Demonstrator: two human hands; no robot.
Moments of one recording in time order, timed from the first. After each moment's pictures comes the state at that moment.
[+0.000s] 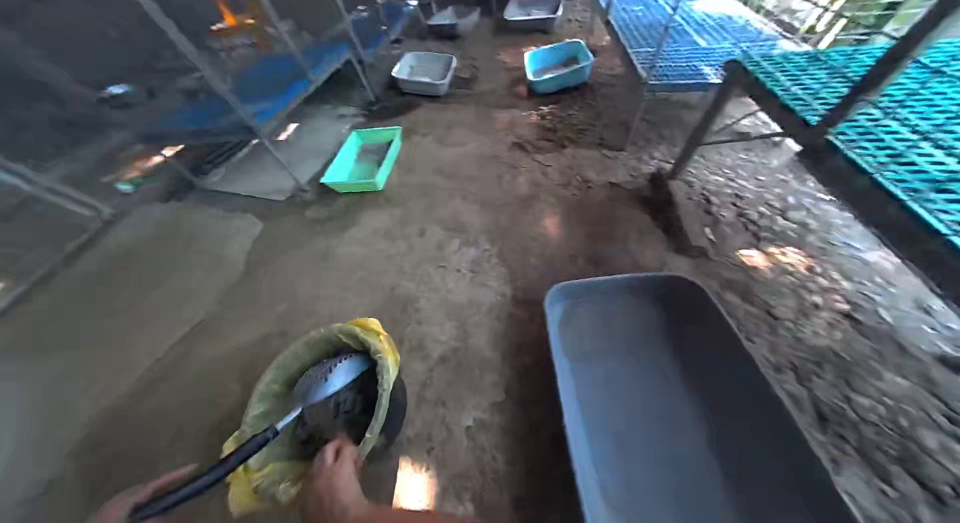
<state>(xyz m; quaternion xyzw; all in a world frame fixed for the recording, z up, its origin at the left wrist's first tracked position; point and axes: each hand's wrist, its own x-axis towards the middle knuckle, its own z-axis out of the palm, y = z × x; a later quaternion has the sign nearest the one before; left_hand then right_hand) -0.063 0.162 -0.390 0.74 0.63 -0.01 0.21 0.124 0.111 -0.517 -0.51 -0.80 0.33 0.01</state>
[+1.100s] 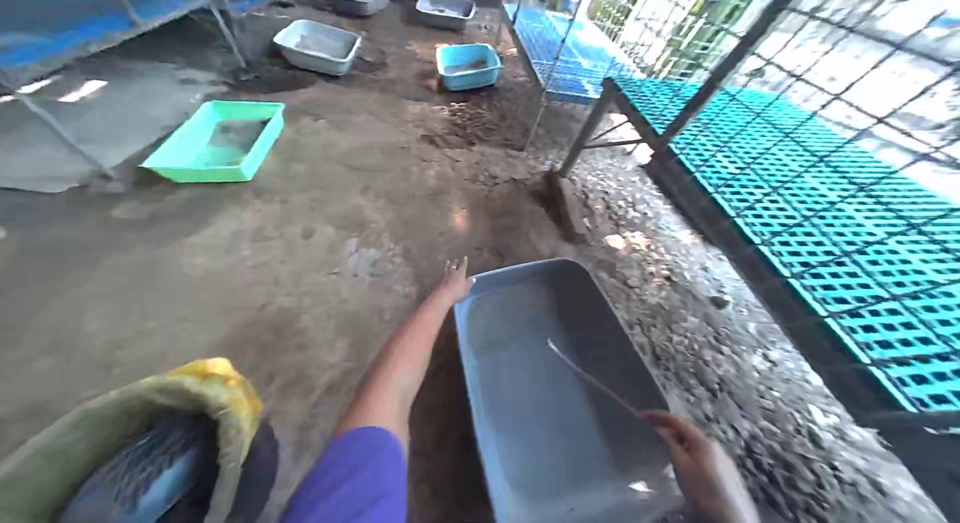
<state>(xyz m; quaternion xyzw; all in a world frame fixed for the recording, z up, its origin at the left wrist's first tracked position) 0.529 0.278 -0.627 0.86 0.34 -0.10 0.37 0.566 -0.136 -0.447 -0.93 -0.19 0.24 0.20</state>
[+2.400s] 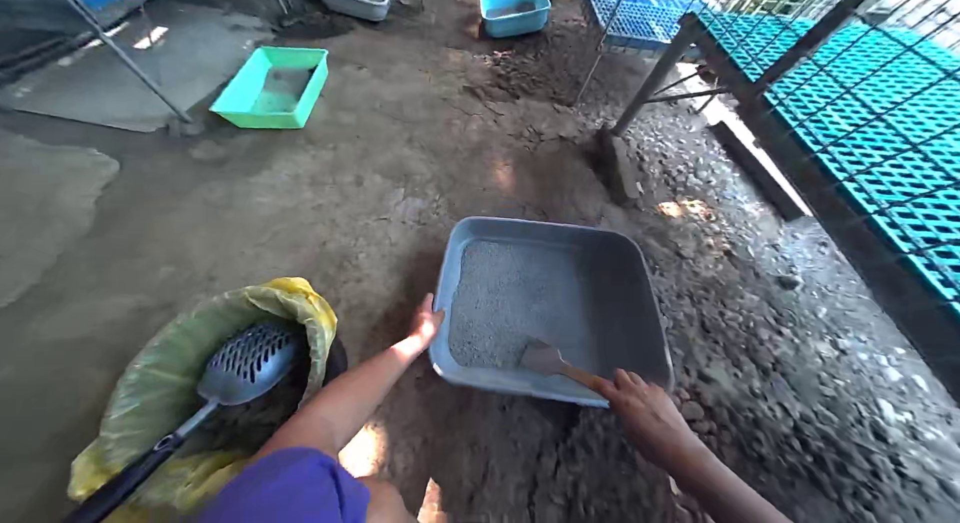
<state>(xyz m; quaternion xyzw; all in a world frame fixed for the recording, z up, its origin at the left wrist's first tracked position) 0.316 0.214 -0.690 0.67 0.54 -0.01 0.51 0.527 -0.068 -0.506 -0.78 -0.46 0.37 -0.20</state>
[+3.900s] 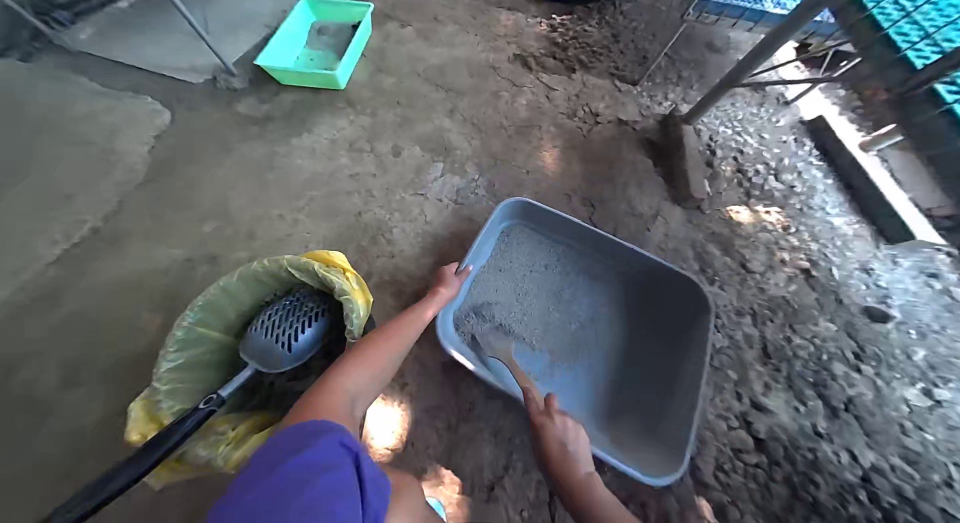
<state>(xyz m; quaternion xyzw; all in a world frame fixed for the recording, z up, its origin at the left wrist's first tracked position) 0.314 0.284 -0.685 0.68 0.53 -0.05 0.51 0.386 0.013 -0.564 -0.78 -0.41 0.45 -0.18</state>
